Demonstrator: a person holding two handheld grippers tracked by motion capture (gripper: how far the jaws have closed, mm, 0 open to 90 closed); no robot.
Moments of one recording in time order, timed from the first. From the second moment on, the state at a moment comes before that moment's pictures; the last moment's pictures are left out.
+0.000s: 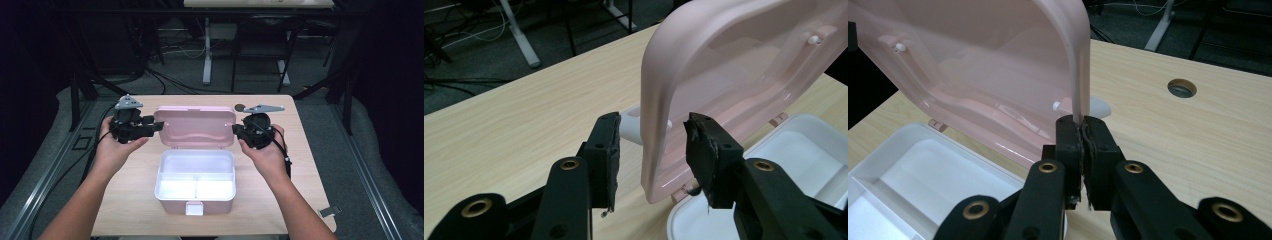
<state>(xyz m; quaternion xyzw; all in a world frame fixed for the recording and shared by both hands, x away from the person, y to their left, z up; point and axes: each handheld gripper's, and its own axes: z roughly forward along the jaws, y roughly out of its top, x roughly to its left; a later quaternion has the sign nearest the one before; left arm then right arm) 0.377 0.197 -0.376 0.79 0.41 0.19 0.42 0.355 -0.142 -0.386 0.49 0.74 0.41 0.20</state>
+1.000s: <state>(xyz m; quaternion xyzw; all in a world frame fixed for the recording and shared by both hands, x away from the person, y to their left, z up) 0.371 0.198 -0.372 0.79 0.39 0.21 0.42 0.352 -0.142 -0.375 0.45 0.75 0.43 0.22</state>
